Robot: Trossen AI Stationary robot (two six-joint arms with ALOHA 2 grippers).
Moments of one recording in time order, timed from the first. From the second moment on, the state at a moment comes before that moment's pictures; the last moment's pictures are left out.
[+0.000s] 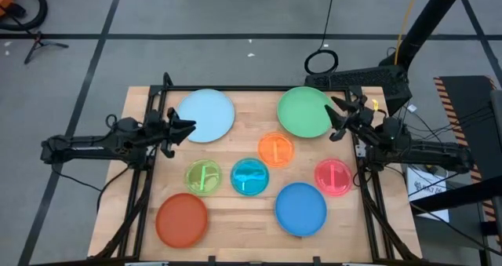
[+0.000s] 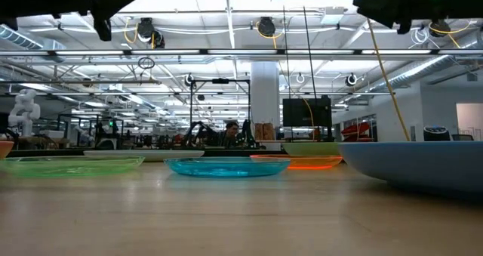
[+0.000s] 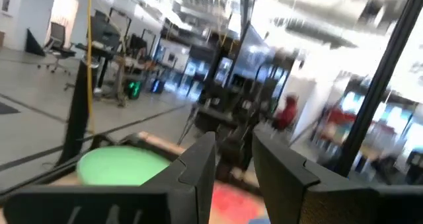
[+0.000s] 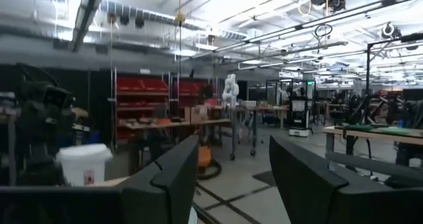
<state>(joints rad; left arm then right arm) 0.10 0.43 0.27 0.41 -0.06 -0.34 -0.18 0.37 0.24 0.45 0.42 -0.15</state>
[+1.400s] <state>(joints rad) 0.21 1.49 1.04 -0.10 -0.21 0.08 -0.18 0.45 0.30 0.26 0.42 -0.20</state>
